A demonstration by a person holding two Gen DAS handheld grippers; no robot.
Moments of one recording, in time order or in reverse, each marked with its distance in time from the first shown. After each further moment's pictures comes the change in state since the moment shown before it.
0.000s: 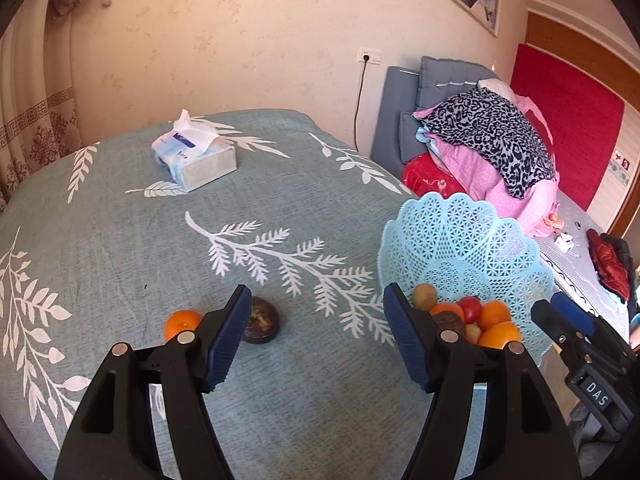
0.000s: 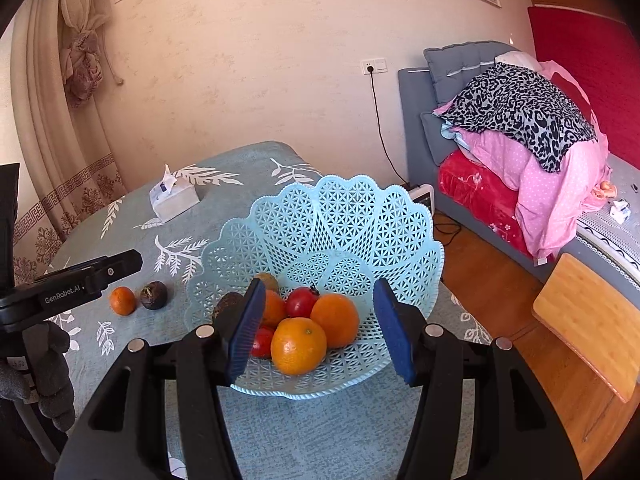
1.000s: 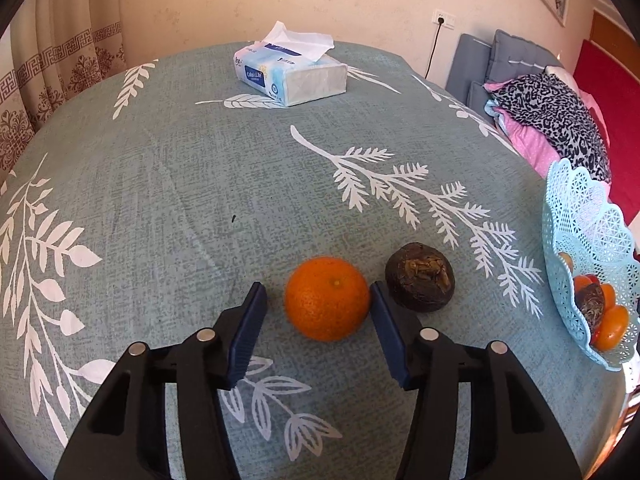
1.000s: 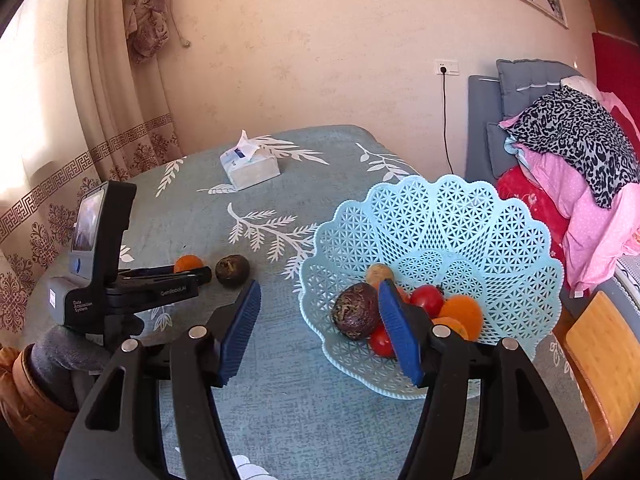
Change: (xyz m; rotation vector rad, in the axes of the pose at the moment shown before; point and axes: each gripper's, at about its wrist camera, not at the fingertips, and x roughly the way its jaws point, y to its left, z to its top) left arm 0.052 0.088 -0.033 -0.114 0.163 0.143; right arm 0.013 0.088 -0.006 -0.167 0.054 0.164
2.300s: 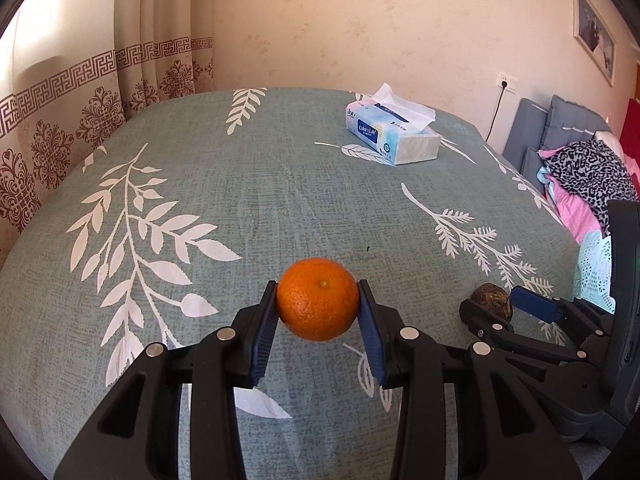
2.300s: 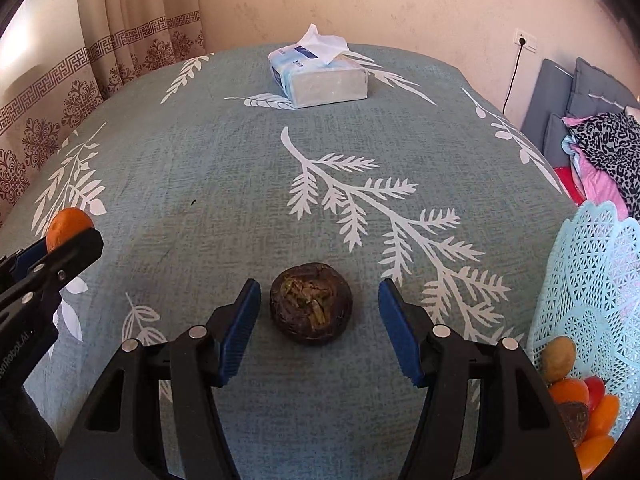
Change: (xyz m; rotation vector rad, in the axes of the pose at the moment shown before) left arm -0.058 0.058 -0.018 -0.178 -0.173 0.185; right arm 0.165 0.096 0.018 -0.194 0.303 0.019
